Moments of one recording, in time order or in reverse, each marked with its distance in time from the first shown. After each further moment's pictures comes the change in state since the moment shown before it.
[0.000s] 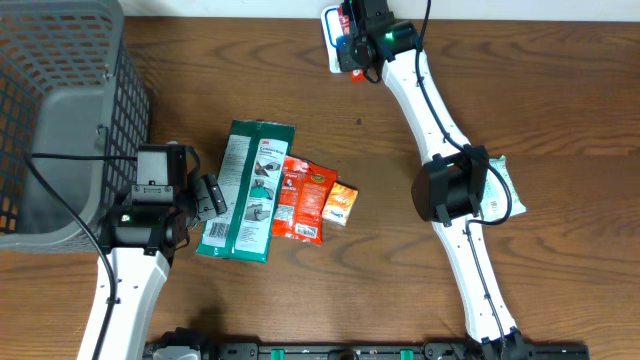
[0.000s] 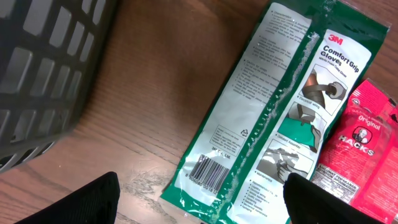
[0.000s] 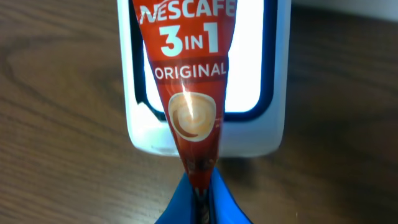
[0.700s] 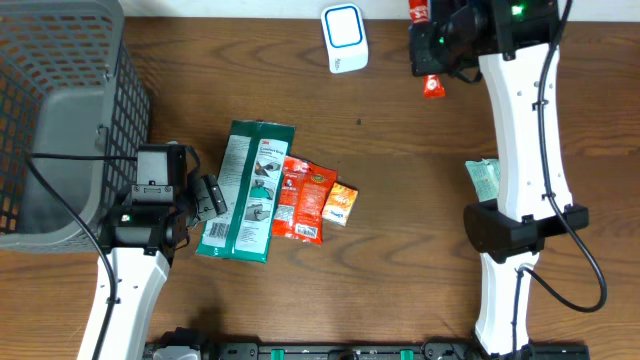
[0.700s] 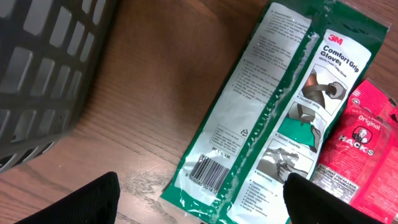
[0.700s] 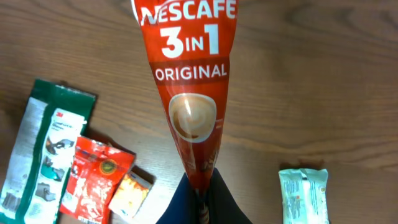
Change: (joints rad) left arm 0.000 0.000 0.000 0.000 0.000 0.000; right arm -0.084 -0.530 0.030 -0.709 -0.004 -0.002
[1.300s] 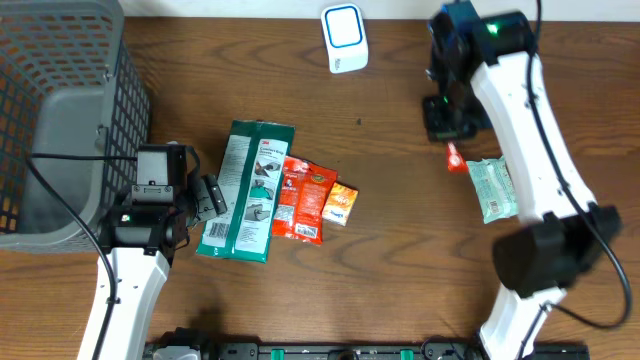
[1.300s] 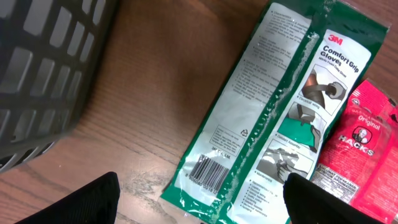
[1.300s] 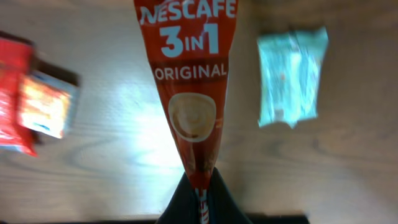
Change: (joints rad) left arm 0.000 0.000 0.000 0.000 0.000 0.000; right arm -0.034 -0.270 -0.790 0.030 0.084 0.039
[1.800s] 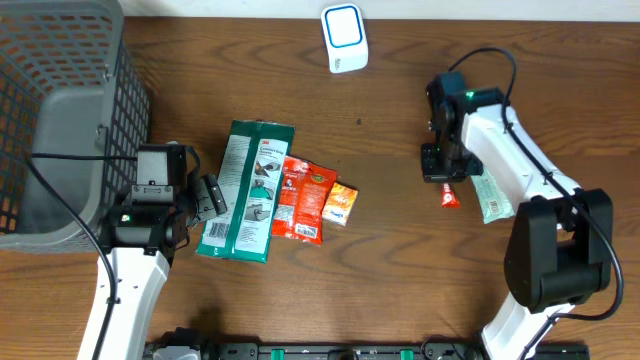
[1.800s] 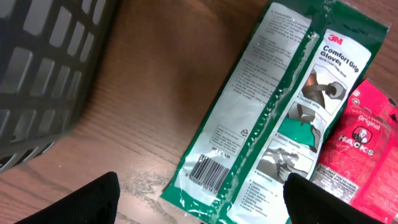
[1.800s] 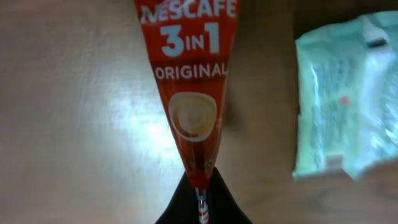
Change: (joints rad) left arm 0.000 0.000 0.000 0.000 0.000 0.000; right arm -0.039 -0.062 -0.642 0.581 0.031 0.057
